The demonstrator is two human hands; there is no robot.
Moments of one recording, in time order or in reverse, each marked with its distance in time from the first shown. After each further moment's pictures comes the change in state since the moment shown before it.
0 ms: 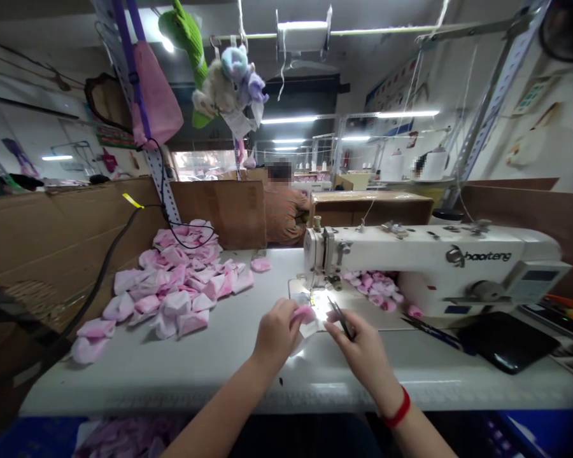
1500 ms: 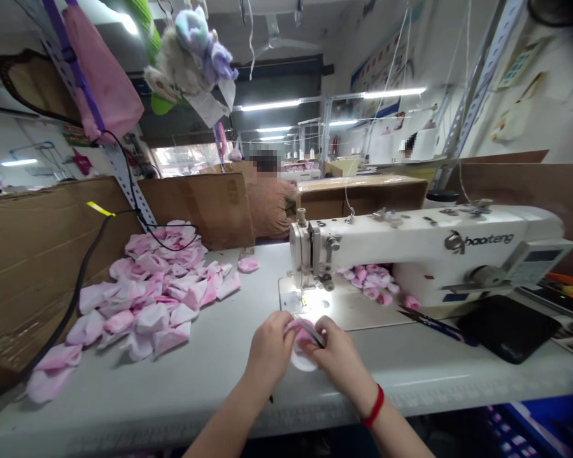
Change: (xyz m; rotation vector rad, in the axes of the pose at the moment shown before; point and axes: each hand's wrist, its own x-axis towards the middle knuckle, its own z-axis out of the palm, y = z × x) left_hand 0.014 0.000 0.009 0.041 -0.269 -0.134; right_hand 0.011 0.036 0.021 -0.205 -0.145 0.270
